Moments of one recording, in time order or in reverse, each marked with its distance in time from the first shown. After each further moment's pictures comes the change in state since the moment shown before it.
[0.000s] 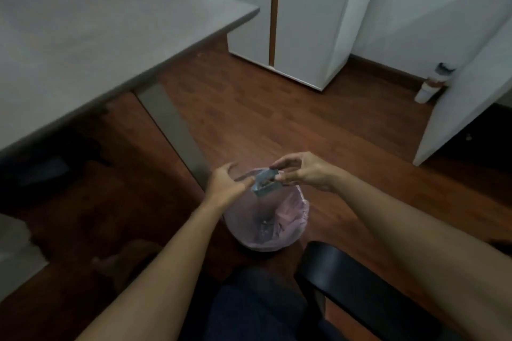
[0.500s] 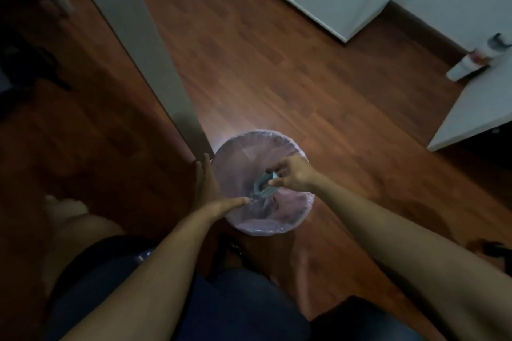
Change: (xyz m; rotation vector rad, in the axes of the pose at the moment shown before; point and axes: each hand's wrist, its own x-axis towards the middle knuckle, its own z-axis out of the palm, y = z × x) left_hand 0.040 -0.141 0.063 0.185 -0.056 -0.251; right_hand 0.111 0.125 0.031 -0.701 -0.030 0.126
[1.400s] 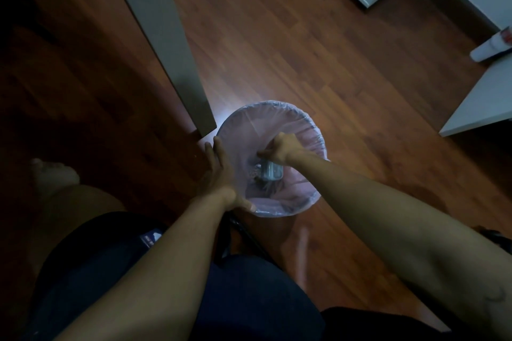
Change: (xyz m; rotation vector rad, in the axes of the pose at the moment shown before) left_hand 0.009 -0.018 0.020 0.278 -0.236 -0.043; right_hand 0.069 -0.006 0.050 -0.231 -0.028 0.185
